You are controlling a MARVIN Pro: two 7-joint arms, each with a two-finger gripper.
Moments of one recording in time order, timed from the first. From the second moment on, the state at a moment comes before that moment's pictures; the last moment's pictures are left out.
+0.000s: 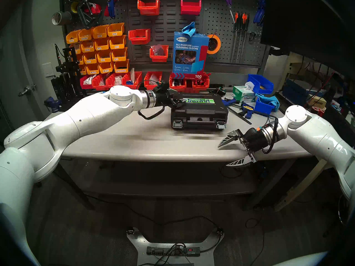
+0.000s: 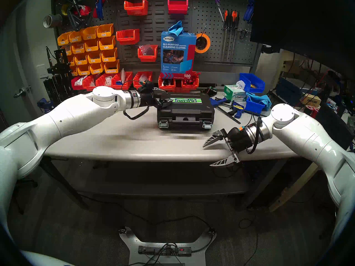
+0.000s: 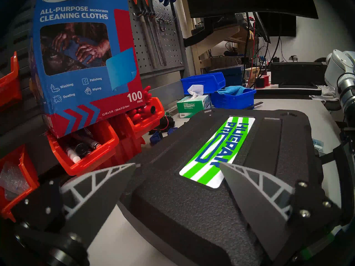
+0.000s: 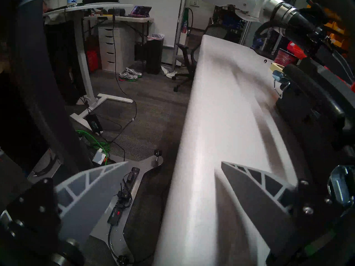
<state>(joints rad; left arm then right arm) 0.33 -0.99 -0.24 -1.06 -1.01 -0.02 -0.46 -0.60 -0.52 0.50 -1.23 0.73 -0.30 1.44</state>
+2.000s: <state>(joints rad) 0.32 -0.95 -0.20 -1.24 -1.00 0.01 -0.47 -0.30 -0.82 0.66 -0.73 0.61 -0.44 1.34</state>
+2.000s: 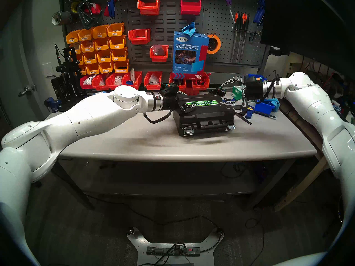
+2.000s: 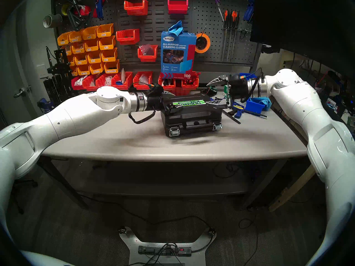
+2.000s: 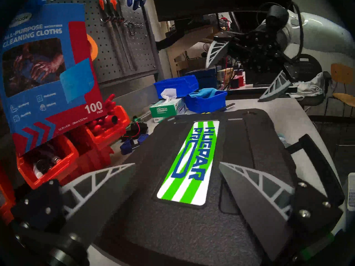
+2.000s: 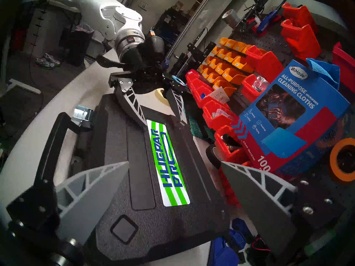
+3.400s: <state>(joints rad) 0.30 -0.83 -0.22 -1.50 -1.01 0.03 -0.60 -0.28 -0.85 0.66 -0.69 0.62 -0.46 1.37</state>
